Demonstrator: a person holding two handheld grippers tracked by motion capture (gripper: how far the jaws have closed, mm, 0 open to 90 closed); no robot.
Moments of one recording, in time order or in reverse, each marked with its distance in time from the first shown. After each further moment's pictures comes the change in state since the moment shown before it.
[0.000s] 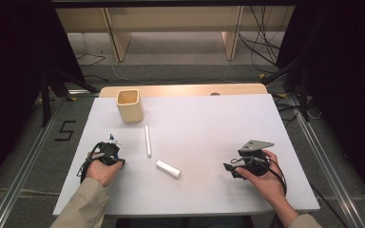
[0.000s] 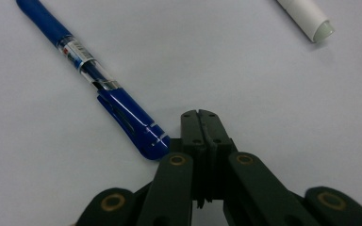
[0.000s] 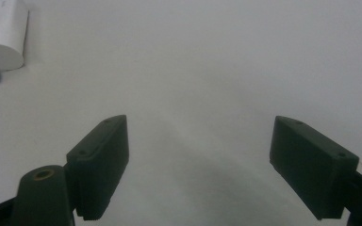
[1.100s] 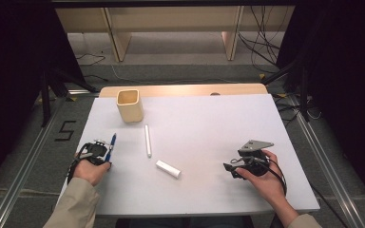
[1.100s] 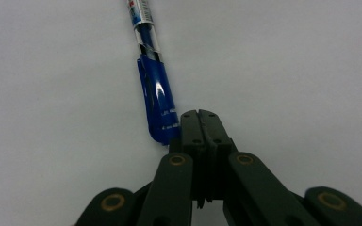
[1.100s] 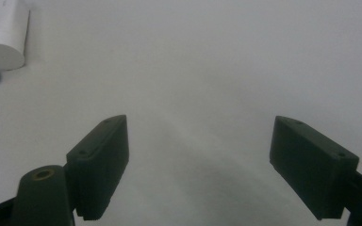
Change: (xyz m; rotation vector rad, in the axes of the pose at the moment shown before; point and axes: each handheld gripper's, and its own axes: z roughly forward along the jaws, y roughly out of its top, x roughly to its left) left arm 0.029 -0.009 -0.011 0.092 0.085 -0.036; right arm 0.001 0.000 0.000 0.002 0.001 0.000
